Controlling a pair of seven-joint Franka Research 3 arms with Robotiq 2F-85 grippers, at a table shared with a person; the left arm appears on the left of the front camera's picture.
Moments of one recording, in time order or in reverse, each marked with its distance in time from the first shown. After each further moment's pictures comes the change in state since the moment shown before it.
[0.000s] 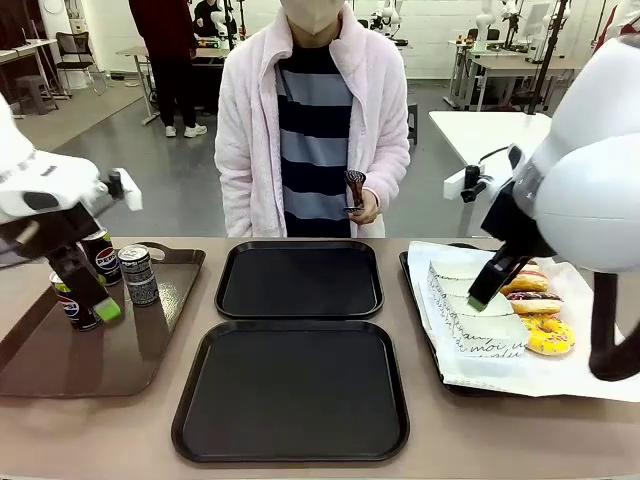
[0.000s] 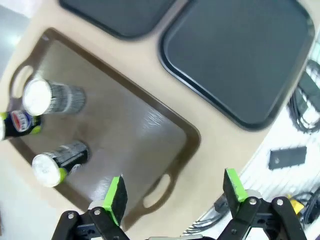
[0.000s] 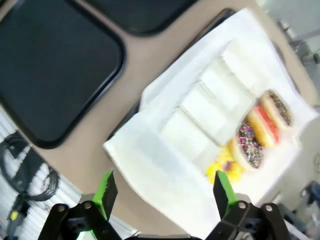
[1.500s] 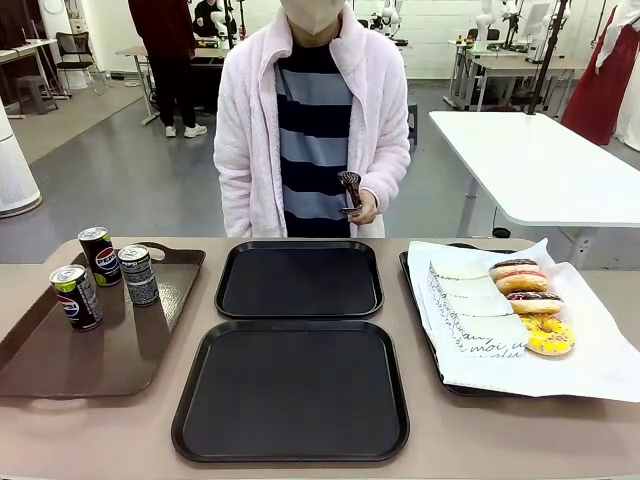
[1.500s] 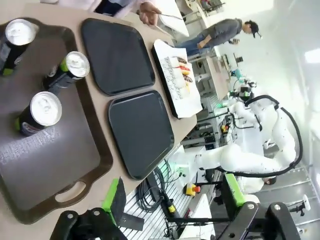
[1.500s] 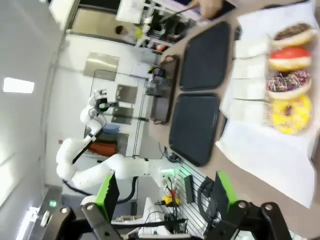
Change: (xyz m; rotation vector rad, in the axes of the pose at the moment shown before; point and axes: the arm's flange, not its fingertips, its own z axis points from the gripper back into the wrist) left arm -0.177 0.188 0.050 -0.853 -0.515 0.741; right arm -0.261 -0.242 0.024 1.075 -0.464 -0.886
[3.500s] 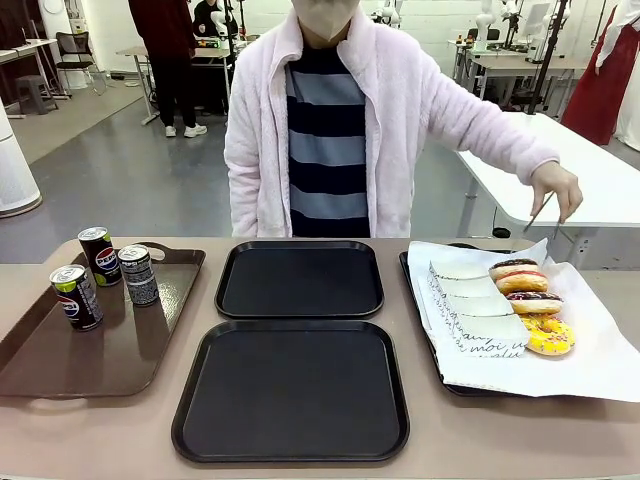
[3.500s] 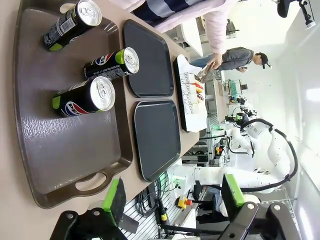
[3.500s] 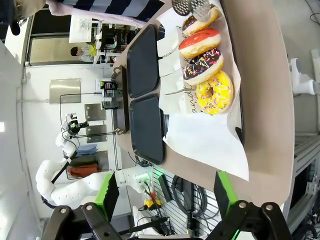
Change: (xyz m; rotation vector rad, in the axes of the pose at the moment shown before) left arm -0.013 0.062 0.030 0.018 -0.075 0.173; right arm -0.002 -0.066 0.038 -0.187 -0.026 -0.171
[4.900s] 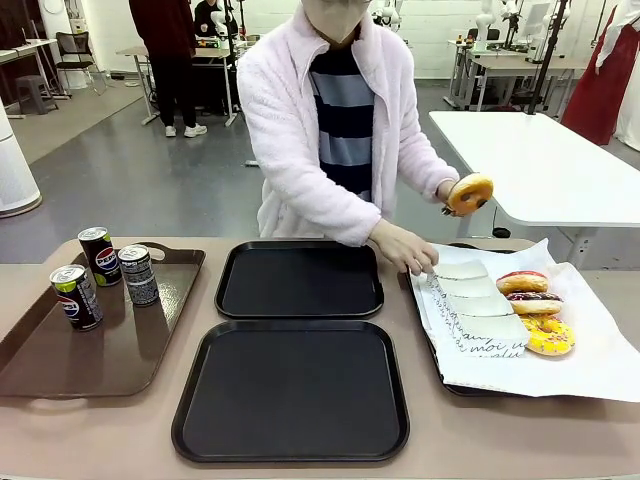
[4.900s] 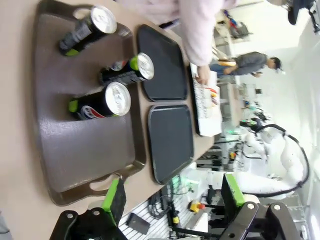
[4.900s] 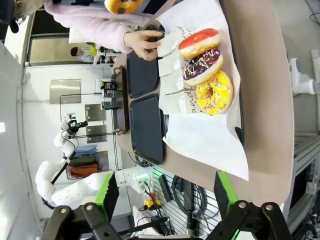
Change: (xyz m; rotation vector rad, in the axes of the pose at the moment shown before) left arm 0.008 -0.010 0.009 0.103 -0.024 -0.011; right arm 0.000 0.000 0.001 0.000 -0.001 -0.001
